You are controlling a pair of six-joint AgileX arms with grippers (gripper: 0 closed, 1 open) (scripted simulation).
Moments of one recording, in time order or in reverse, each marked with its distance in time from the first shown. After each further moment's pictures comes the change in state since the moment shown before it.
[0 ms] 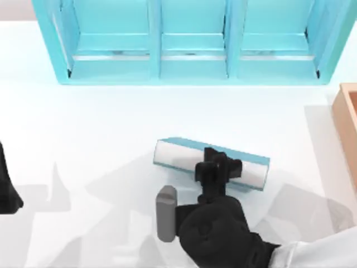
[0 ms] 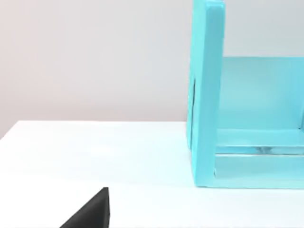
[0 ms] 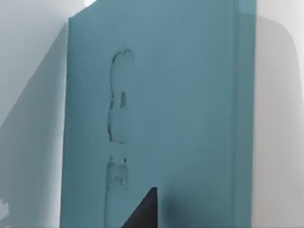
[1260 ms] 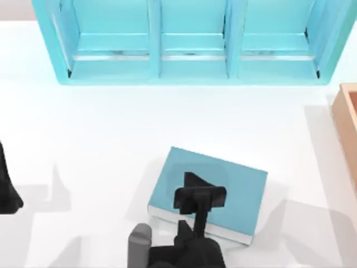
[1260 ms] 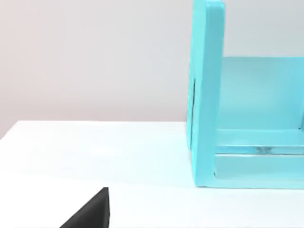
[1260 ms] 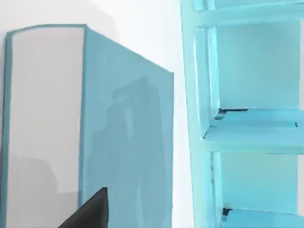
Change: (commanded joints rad) left arm 0.000 0.000 0.000 0.000 0.000 0.000; right arm 0.219 -0.035 0.121 -0.440 0.122 0.407
